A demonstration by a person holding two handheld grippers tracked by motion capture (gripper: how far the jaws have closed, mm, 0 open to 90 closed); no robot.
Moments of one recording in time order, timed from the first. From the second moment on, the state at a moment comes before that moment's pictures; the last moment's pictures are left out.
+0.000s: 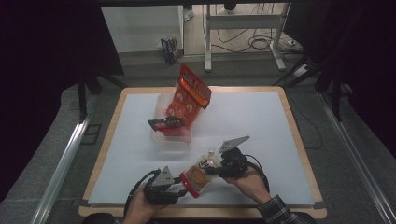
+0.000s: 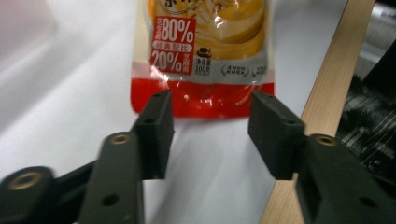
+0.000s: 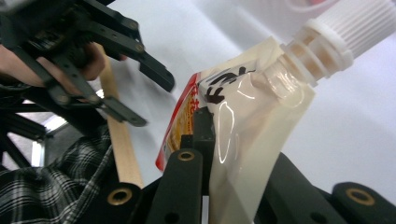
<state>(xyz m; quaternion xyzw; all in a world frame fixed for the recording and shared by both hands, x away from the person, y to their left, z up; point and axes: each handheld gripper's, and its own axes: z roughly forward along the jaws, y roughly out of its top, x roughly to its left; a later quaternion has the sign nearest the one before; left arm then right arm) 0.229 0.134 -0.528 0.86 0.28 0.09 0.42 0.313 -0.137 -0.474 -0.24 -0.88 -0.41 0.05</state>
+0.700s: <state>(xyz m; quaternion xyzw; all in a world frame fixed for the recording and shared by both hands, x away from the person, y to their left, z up) 0.231 0.142 -0.525 0.85 0.29 0.10 0.43 0.329 -0.150 -0.432 -0.24 -0.88 -0.42 -0.01</state>
